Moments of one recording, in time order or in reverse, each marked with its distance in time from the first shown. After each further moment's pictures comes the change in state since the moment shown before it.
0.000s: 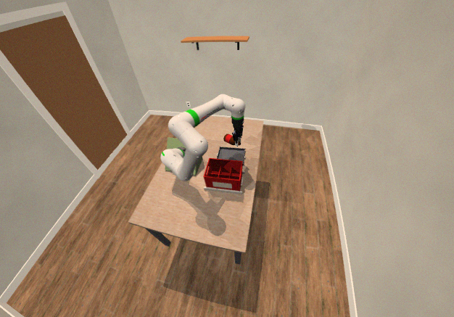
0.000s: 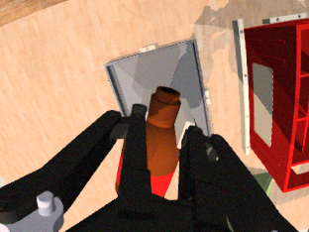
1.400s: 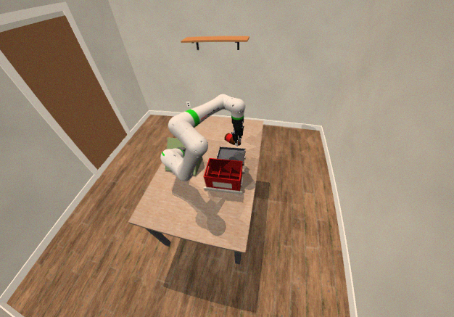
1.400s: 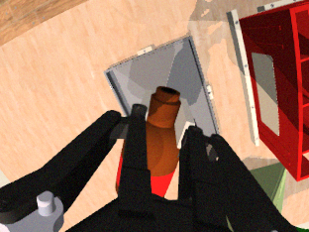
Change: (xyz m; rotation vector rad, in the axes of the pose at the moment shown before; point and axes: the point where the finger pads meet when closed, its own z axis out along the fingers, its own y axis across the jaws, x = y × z) arm 0.000 0.000 0.000 0.000 0.000 0.114
